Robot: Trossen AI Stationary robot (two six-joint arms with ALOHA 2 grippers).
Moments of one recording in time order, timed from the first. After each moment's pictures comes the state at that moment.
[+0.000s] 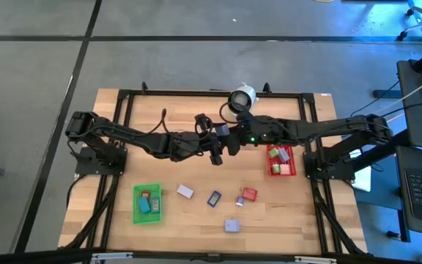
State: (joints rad) left arm -0.11 1.61 1.14 0.28 -0.67 0.33; right arm 0.04 1.39 1.08 -0.10 0.22 0.78
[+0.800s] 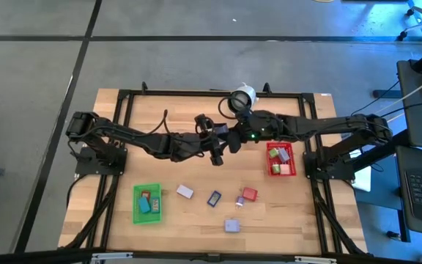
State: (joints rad) left arm -0.12 1.61 1.14 0.25 -0.67 0.24; right arm -0.03 1.39 1.08 -0.16 0.11 0.75
